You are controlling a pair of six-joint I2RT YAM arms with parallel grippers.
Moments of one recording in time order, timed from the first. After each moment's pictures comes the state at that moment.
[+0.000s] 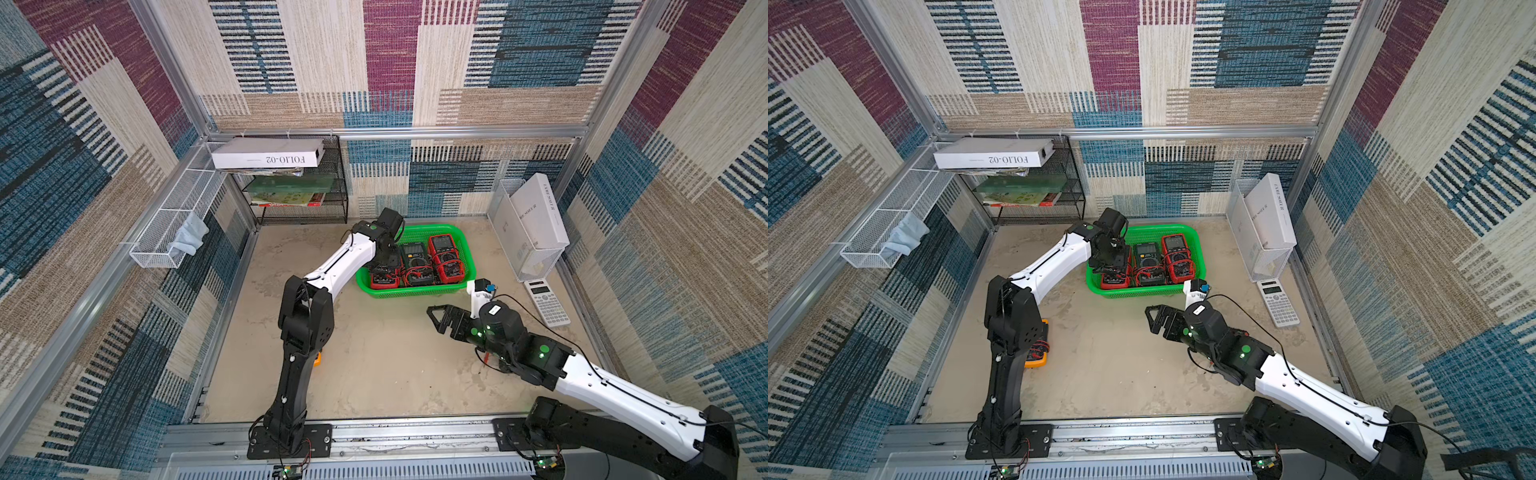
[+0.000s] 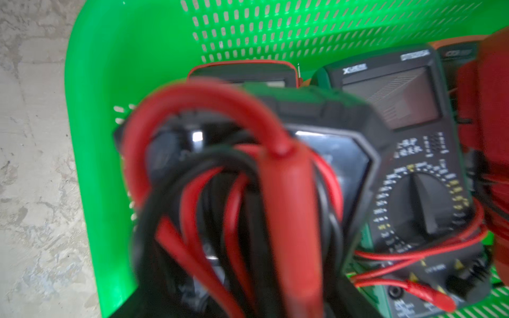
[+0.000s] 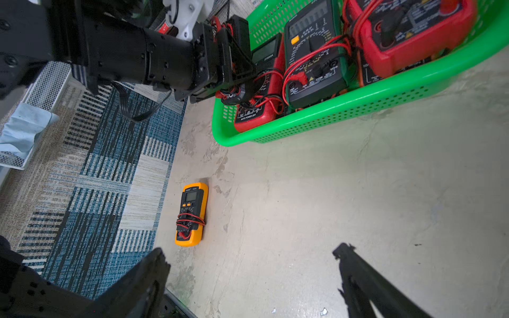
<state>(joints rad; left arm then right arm) -0.50 2.19 2.03 -1.00 -0.14 -0.41 0.89 0.89 0.67 -0.24 0.16 0.94</state>
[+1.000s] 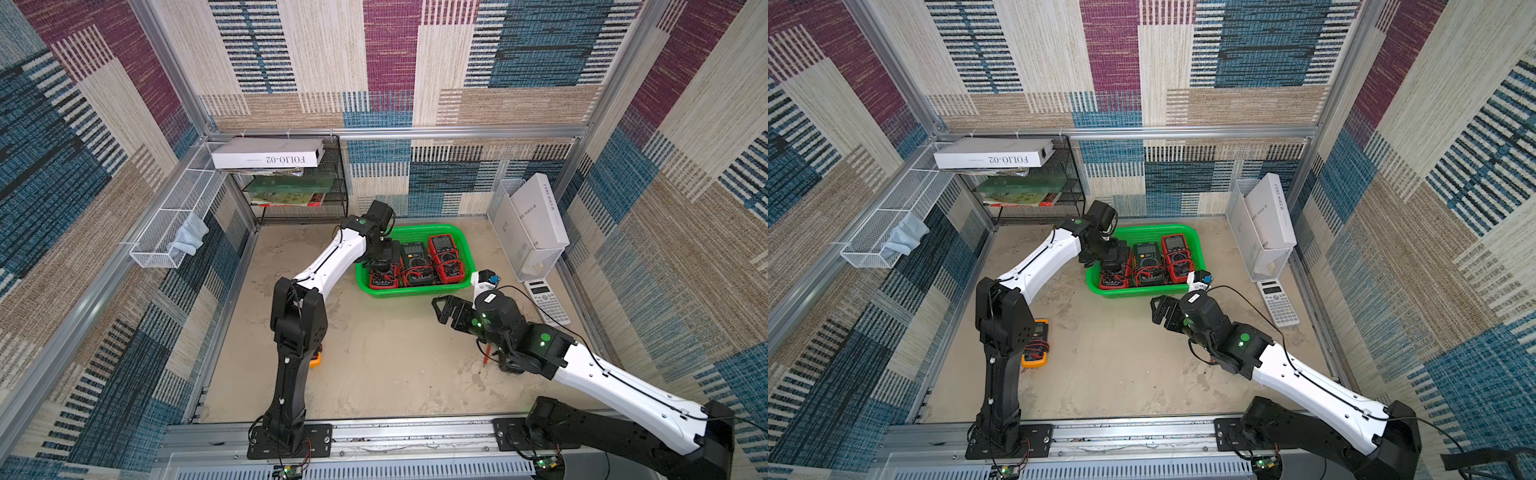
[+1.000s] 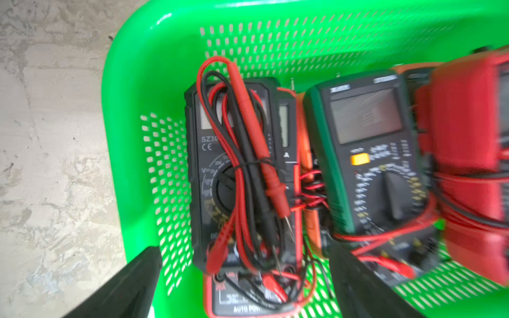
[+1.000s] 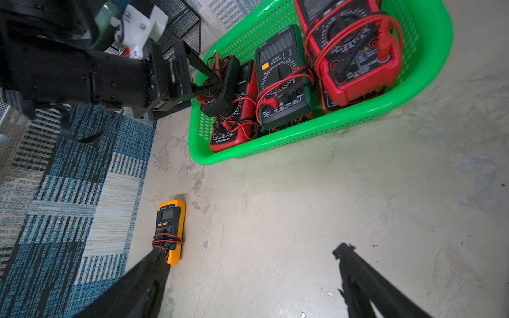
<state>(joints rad) -0.45 2.12 2.04 -1.01 -0.05 -0.40 0.86 0.96 0.81 -0.42 0.25 0.92</state>
